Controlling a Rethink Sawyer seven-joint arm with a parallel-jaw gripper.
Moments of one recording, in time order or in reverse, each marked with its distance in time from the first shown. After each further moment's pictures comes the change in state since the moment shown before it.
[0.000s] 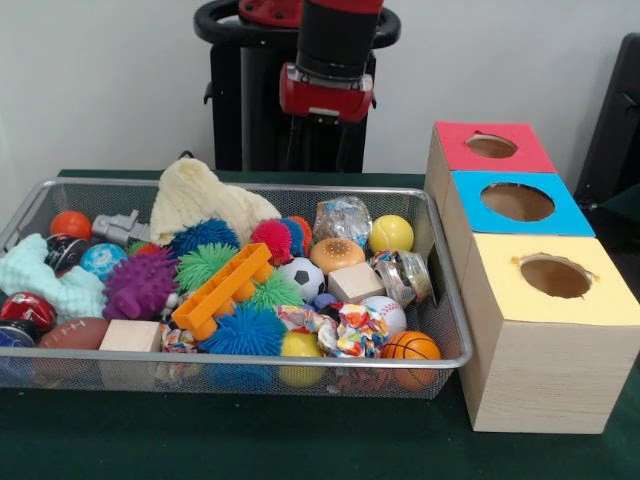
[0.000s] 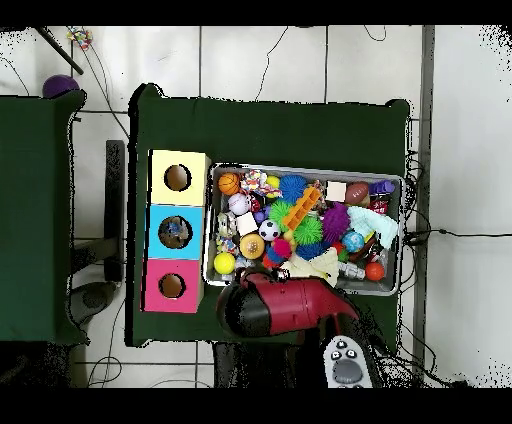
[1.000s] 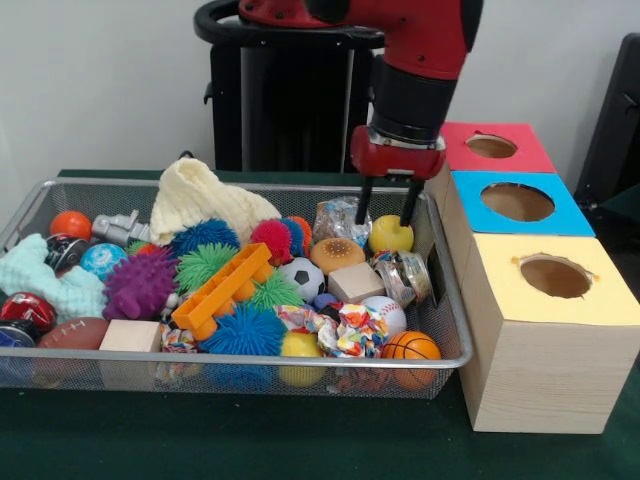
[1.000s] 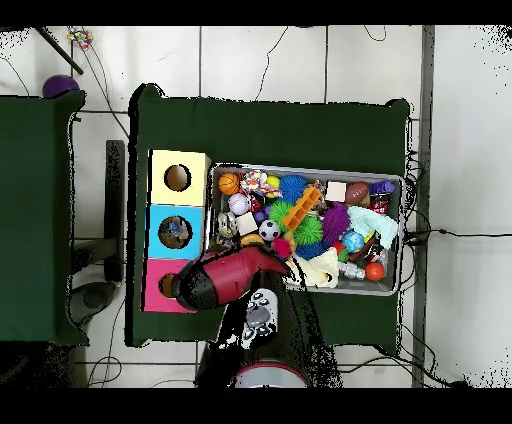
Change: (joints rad) arm 0.264 0.169 -0.069 -0.181 0.014 -0.026 0.001
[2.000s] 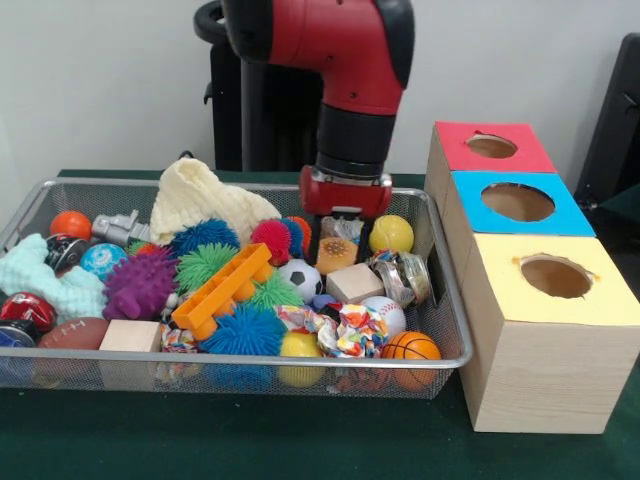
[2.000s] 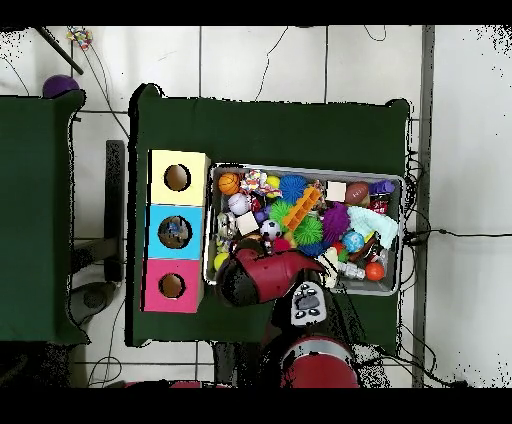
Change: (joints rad) arm -0.154 0.112 -0.022 -0.009 -0.026 -0.256 0.000
